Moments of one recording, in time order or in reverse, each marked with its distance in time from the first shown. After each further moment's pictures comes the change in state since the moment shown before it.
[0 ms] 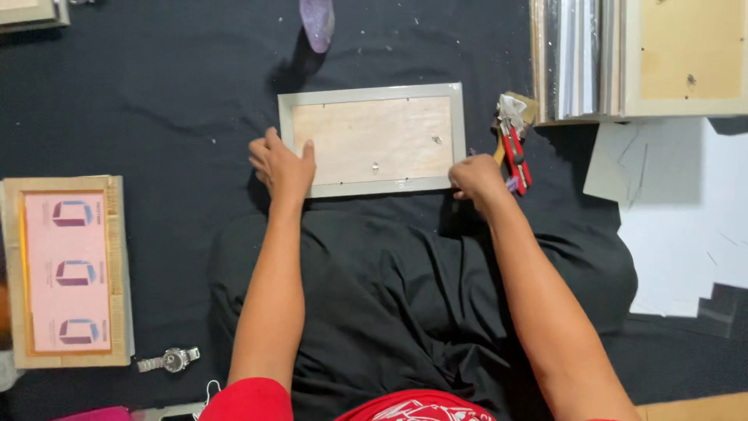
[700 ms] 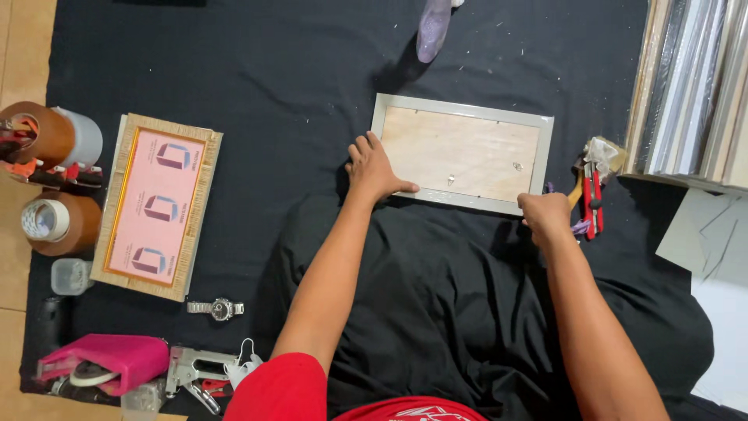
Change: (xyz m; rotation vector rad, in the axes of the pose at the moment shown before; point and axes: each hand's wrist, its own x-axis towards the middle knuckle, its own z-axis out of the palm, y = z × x) left_hand -0.030 0.039 -0.078 0.053 -0.466 0.068; right_hand -0.079 -0.064 0.000 -0.134 0.125 0.005
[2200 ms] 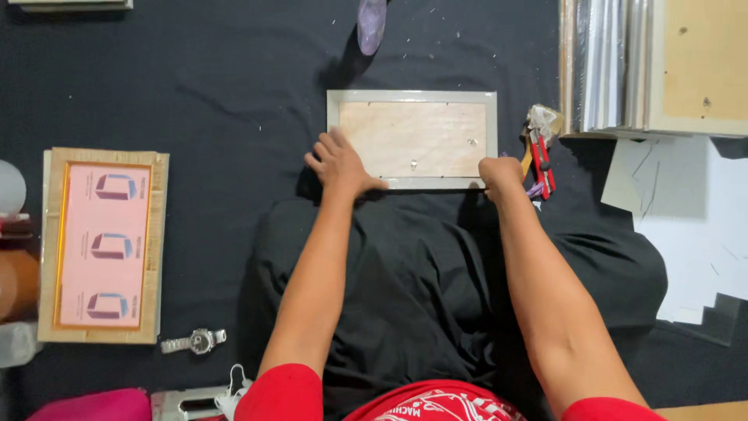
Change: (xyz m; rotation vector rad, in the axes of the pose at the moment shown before) left_hand -0.001 0.006 0.018 0.315 0.103 0.022; right_hand 0.063 0.014 0.030 -0.539 0.046 0.163
